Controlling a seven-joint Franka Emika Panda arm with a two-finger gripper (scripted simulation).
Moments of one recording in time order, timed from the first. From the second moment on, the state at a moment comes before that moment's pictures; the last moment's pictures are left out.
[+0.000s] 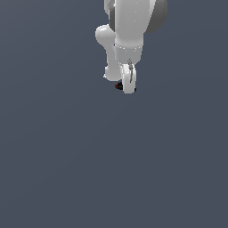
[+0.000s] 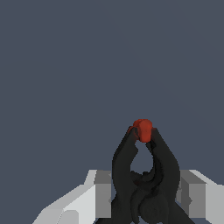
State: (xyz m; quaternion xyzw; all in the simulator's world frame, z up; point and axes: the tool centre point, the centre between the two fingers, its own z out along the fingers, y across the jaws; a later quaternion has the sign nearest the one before) arm -0.091 0.046 0.303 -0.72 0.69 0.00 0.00
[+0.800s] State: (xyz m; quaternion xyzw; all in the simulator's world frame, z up) arm -0.105 0.049 0.357 -0.72 0.69 0.00 0.00
